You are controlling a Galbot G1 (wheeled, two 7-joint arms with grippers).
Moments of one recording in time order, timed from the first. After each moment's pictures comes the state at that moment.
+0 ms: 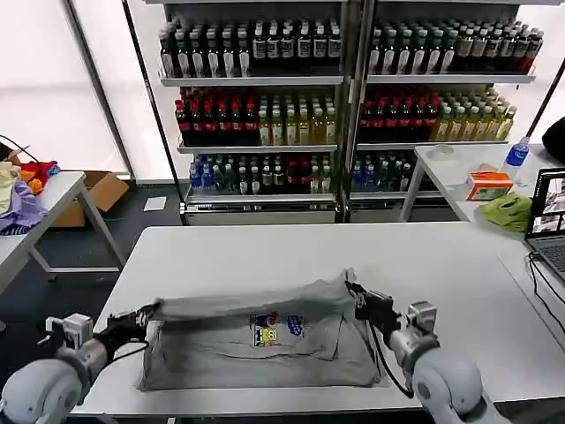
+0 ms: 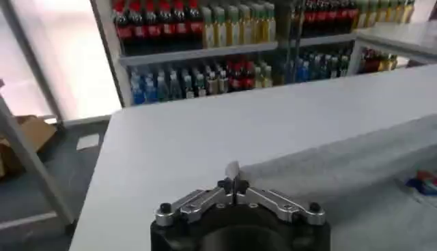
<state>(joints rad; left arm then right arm) 1.51 -0.86 -0.72 -2.00 -0.62 0.57 0.12 -1.35 1.10 0.42 2.15 0.56 -0.58 0.03</state>
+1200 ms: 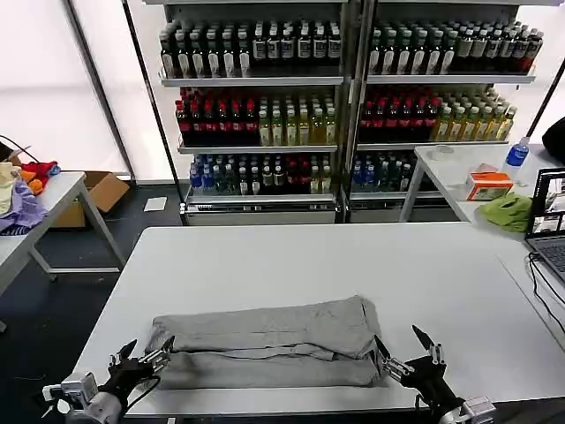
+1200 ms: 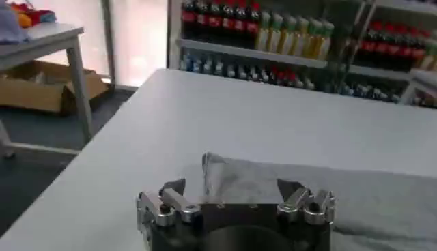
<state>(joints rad) 1.60 -1.26 -0.72 -2.10 -0.58 0.51 -0.08 -1.74 1.17 0.64 2.17 0.34 -0.15 -0.10</state>
